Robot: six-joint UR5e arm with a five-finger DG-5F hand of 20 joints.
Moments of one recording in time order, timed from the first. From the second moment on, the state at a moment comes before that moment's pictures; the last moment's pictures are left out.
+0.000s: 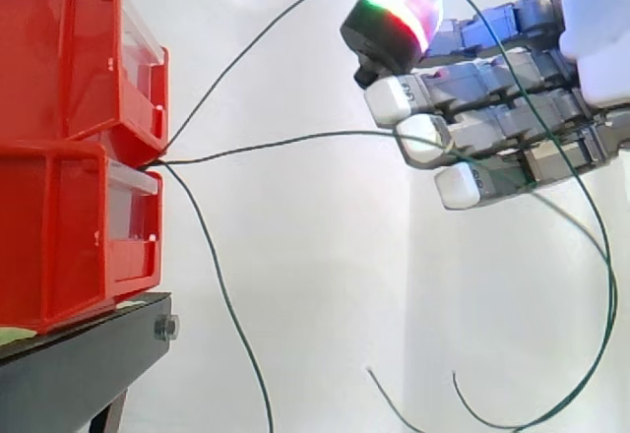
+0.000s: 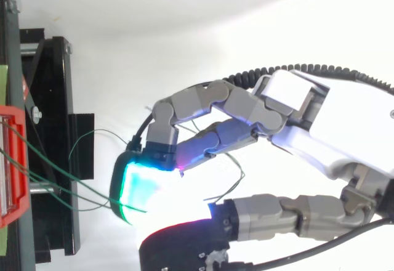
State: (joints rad) arm 0.35 -2.18 -1.09 -3.14 -0.78 0.05
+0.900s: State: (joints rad) arm 0.35 -2.18 -1.09 -3.12 -0.78 0.04
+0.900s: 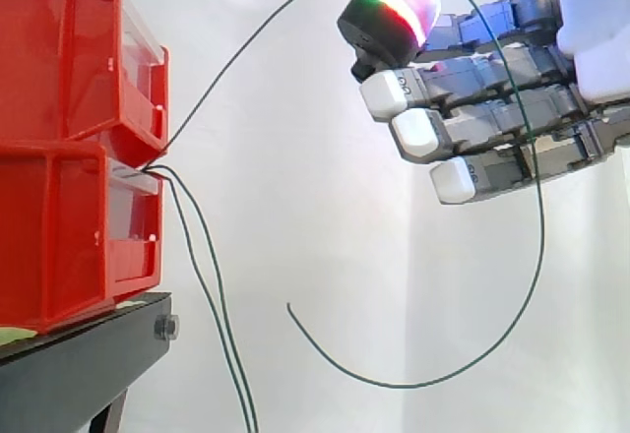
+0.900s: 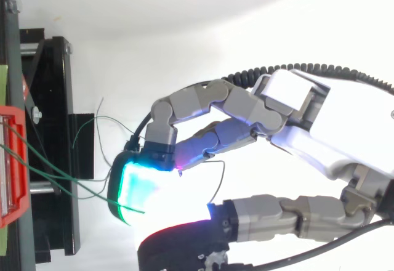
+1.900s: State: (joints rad) arm 0.35 -2.18 -1.09 -3.12 -0.78 0.04
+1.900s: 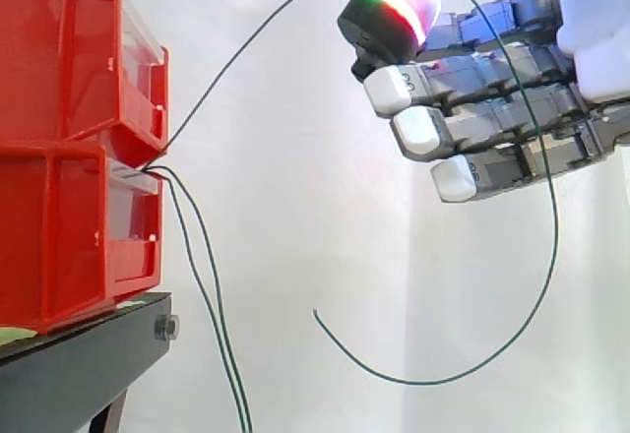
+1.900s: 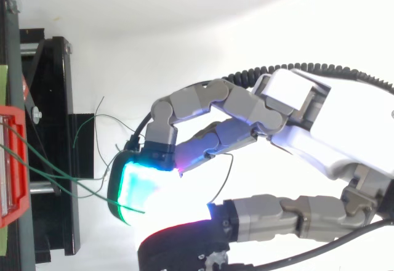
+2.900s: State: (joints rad) arm 0.35 -2.18 -1.09 -3.13 -0.78 0.04
